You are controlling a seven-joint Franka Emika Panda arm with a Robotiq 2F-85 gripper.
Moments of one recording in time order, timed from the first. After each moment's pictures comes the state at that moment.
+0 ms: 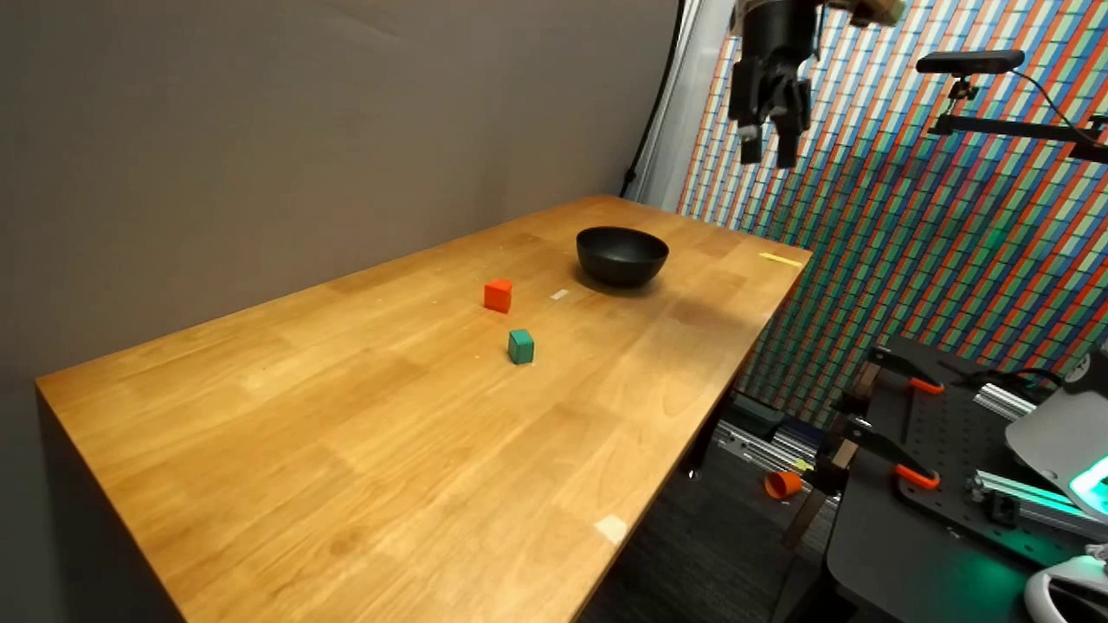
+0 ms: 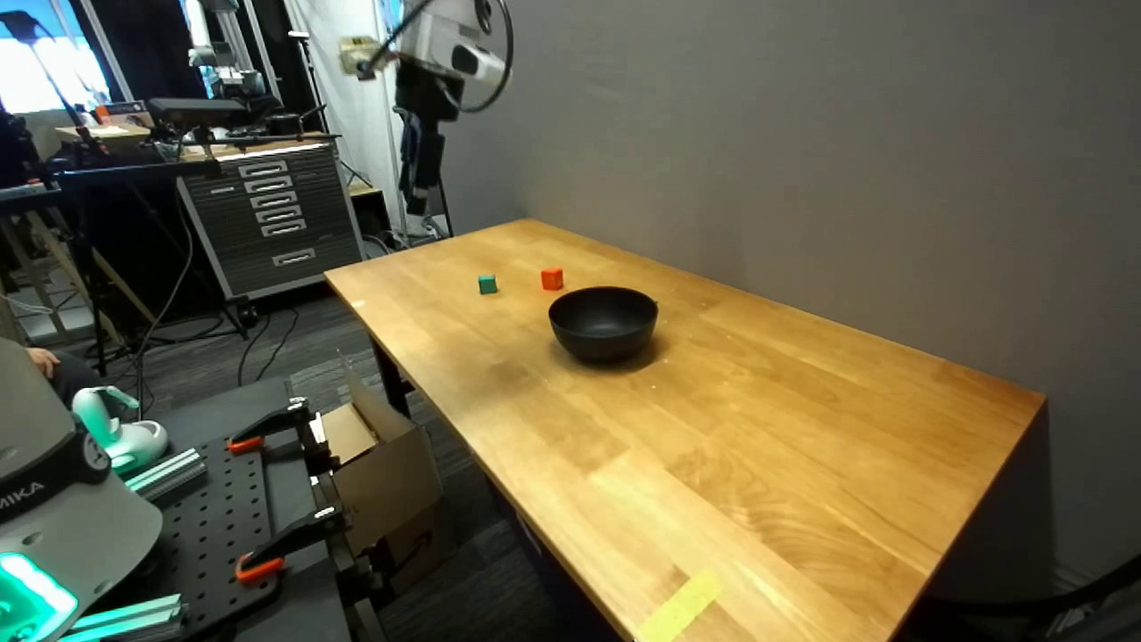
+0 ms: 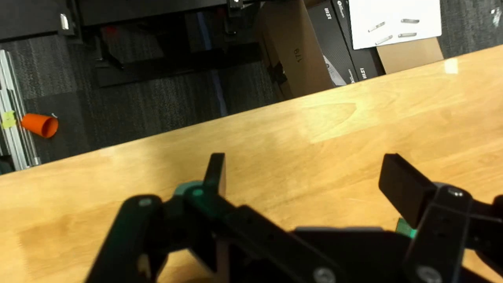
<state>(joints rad) 0.05 -0.10 0.07 -2.19 0.21 1.79 0.19</state>
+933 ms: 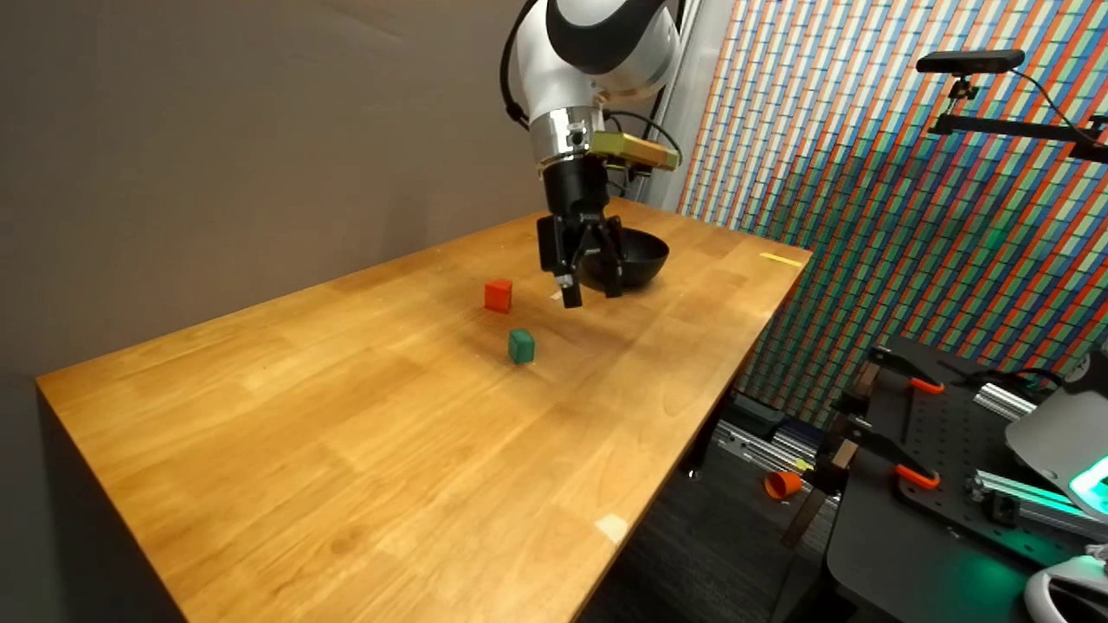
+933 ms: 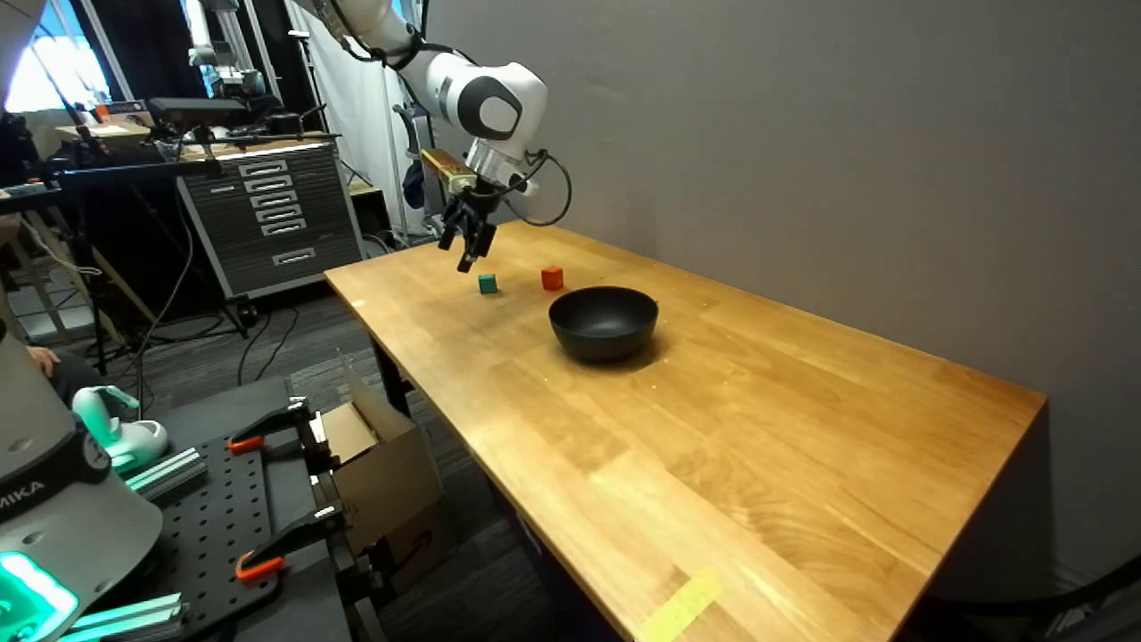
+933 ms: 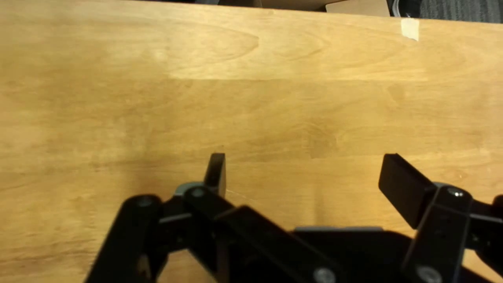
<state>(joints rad) 0.23 0.64 0.16 -1.60 0.24 1.82 0.20</state>
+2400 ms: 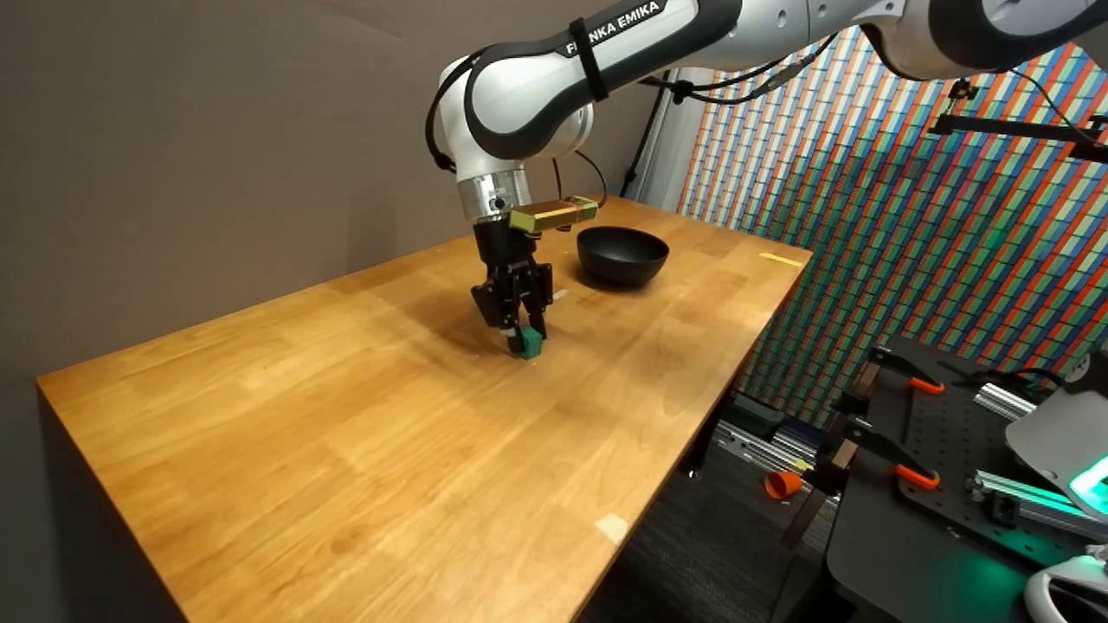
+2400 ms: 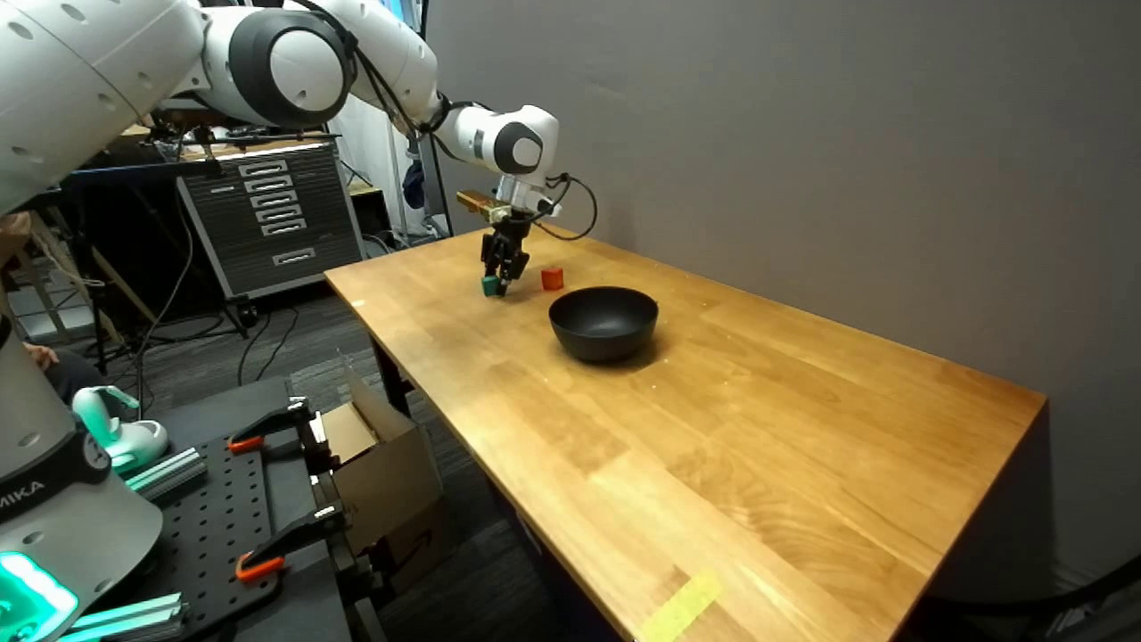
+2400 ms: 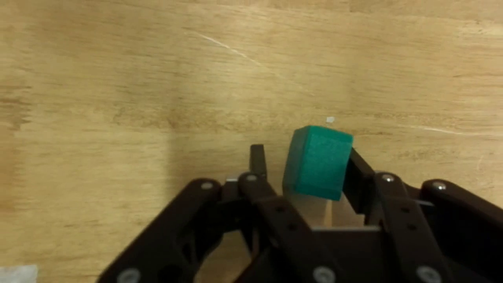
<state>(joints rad) 0.34 1.04 0.11 -1.08 0.08 1.75 0.27</state>
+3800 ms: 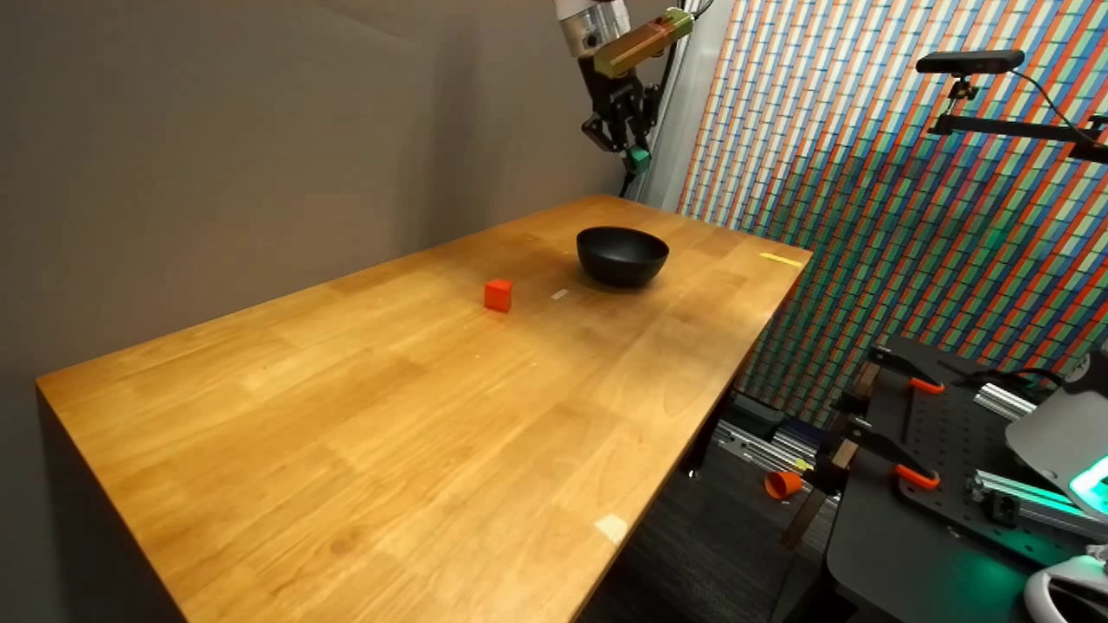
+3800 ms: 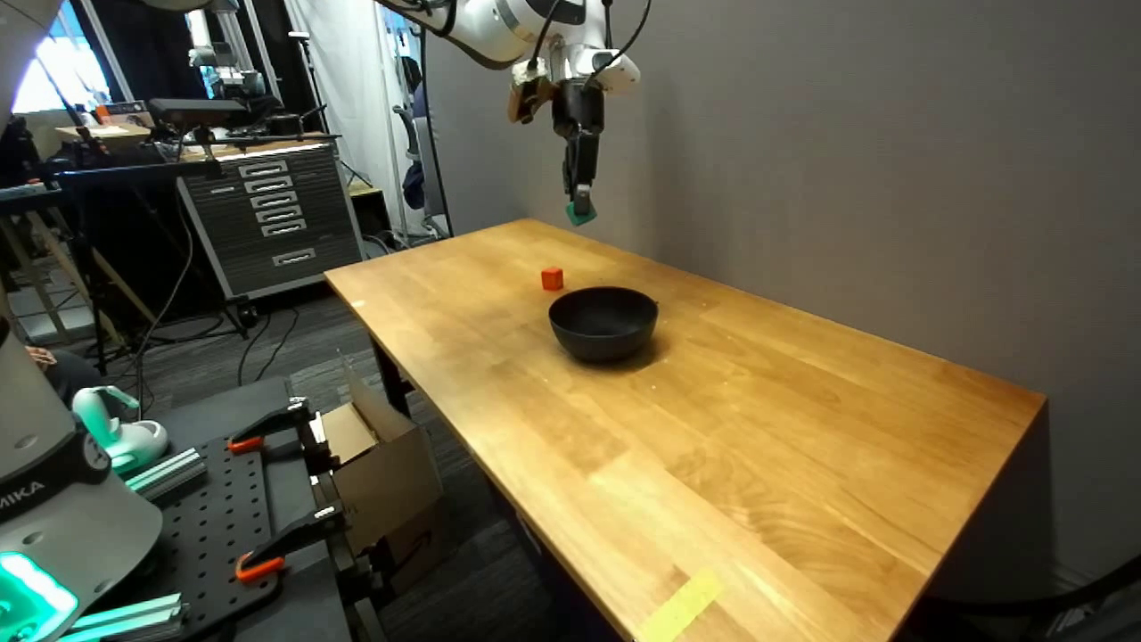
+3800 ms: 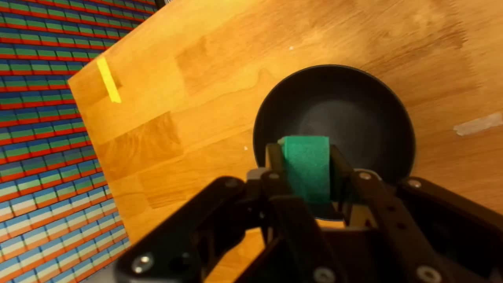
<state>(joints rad) 0.29 0.66 -0.15 -1.24 -0.26 1.52 0.56</state>
